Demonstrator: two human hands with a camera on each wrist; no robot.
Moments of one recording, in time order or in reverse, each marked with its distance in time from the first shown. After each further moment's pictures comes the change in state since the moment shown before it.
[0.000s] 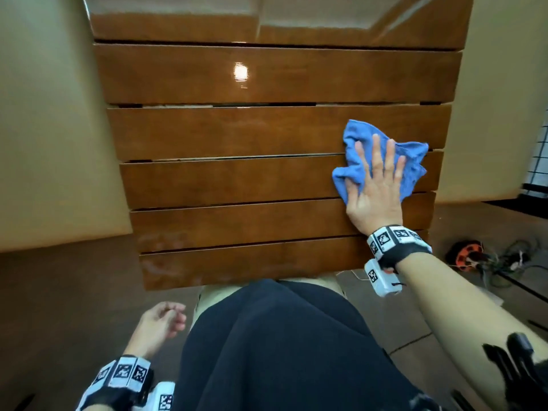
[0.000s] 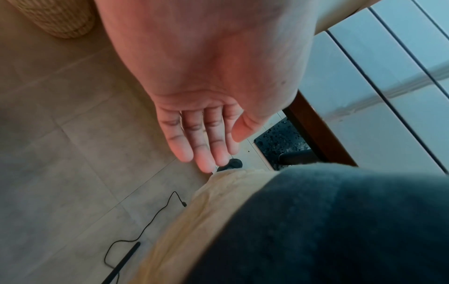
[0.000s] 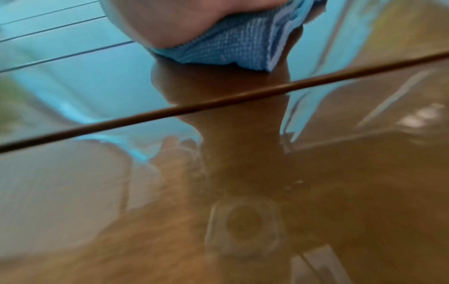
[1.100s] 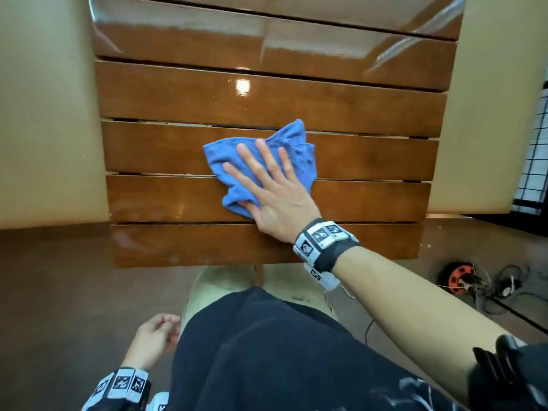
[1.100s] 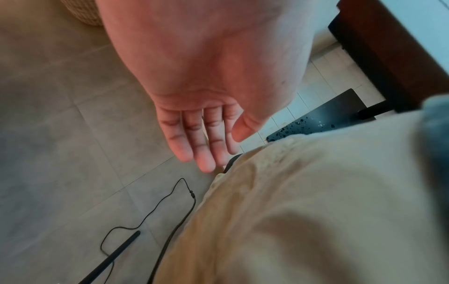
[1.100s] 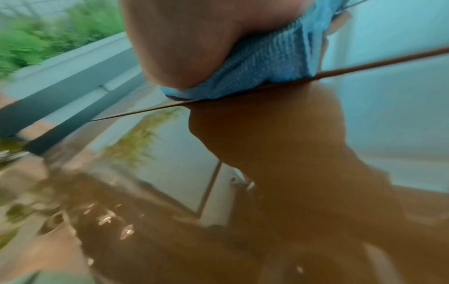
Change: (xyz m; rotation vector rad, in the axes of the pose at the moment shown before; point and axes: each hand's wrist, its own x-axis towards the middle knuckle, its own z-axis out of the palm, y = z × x) left_hand 0.018 -0.076 0.068 -0.065 0.049 0.003; right_hand -0.029 -0.128 0.028 -0.041 -0.028 -0.615
